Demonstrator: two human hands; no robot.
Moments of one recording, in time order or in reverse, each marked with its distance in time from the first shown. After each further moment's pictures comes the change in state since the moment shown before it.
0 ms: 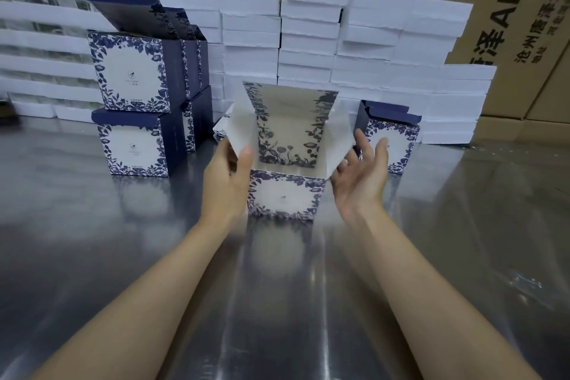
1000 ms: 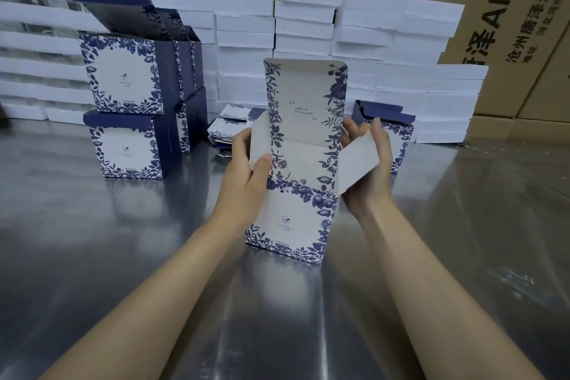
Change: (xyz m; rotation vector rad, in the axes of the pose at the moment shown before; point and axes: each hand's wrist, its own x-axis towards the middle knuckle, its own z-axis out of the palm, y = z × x) left_hand -0.010 0.024 0.013 -0.175 -0.230 0.071; right_hand -0.012 -0.028 0.017 -0.065 -0.178 -0.028
